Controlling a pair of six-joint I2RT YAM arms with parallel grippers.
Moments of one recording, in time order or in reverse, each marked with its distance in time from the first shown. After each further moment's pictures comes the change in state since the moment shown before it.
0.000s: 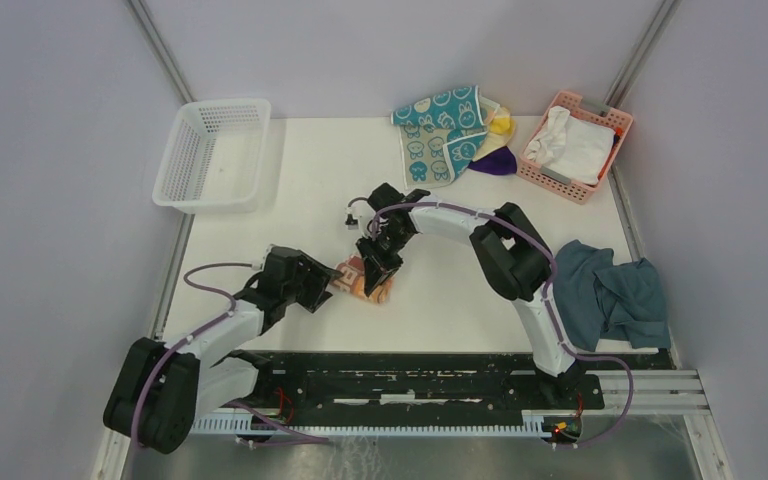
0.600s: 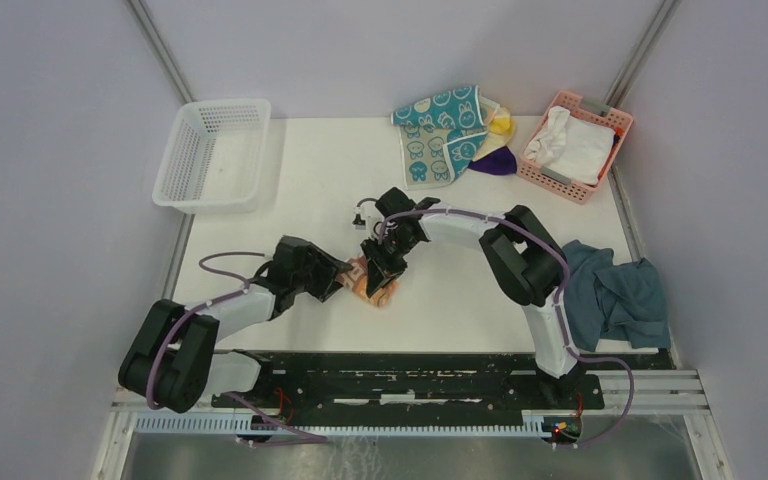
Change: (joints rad) left arm -0.015 0.223 0.059 0.173 0.058 0.000; right arm -0.014 -0.093 -0.168 0.172 0.019 0.115
